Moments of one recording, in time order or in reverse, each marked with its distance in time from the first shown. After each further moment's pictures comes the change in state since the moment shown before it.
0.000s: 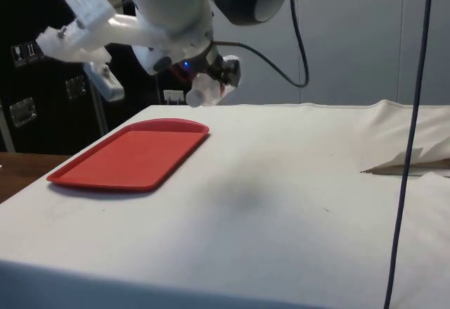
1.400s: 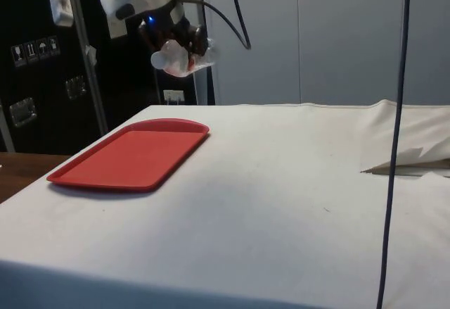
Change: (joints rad) arm -0.021 0.029 -0.103 0.221 0.155 0.043 -0.240
